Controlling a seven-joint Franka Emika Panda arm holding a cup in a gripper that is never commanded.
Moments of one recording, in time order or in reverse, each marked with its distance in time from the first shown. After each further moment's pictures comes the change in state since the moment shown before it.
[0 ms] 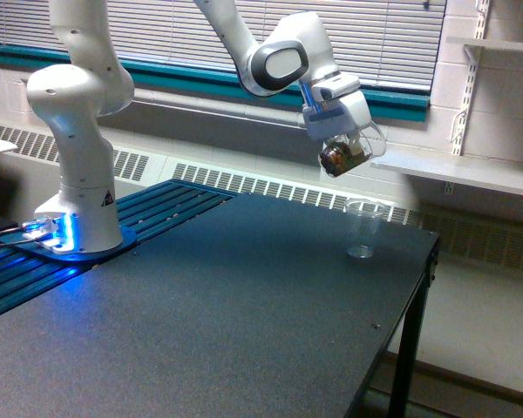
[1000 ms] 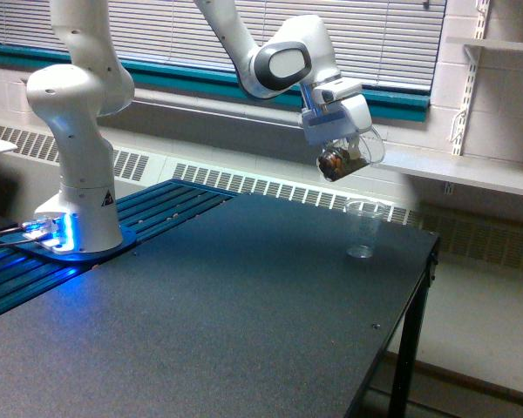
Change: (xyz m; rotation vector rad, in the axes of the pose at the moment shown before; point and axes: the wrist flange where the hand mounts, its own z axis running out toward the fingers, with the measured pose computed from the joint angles) arm -0.003 0.003 0.008 -0.041 -0.030 -0.037
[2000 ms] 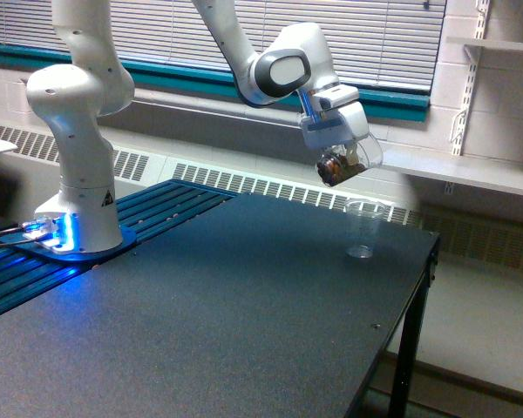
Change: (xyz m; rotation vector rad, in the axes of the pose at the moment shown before) arm -0.007 -0.006 0.010 0.023 0.001 0.037
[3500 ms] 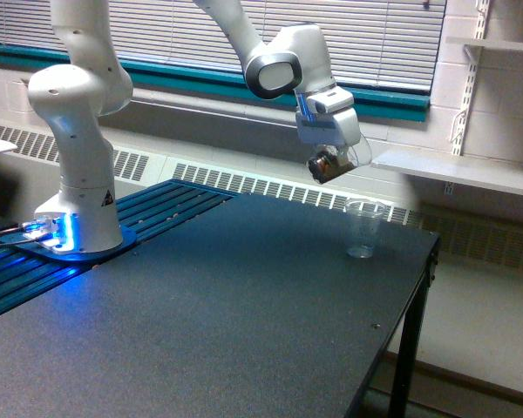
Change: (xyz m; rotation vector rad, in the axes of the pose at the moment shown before) arm -0.018 -0.022 -0.005 0.103 -0.117 0.047
